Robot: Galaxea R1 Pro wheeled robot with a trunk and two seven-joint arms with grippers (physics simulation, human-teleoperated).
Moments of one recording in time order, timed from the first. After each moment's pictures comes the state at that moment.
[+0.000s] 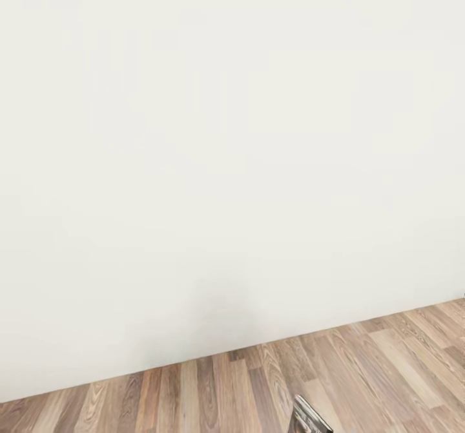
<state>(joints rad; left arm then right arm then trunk) -0.43 0.01 0.21 -0.02 -0.20 0.07 -0.22 -0.36 -0.17 -0.65 0.08 0.42 -0.21 0.69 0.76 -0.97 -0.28</state>
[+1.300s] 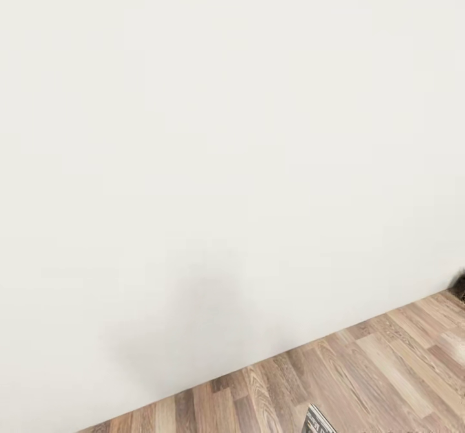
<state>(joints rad) -0.42 0.01 0.21 -0.02 -0.20 0.07 -0.22 -0.31 -0.19 -0.65 0.08 0.28 -0.22 0.69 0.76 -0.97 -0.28</state>
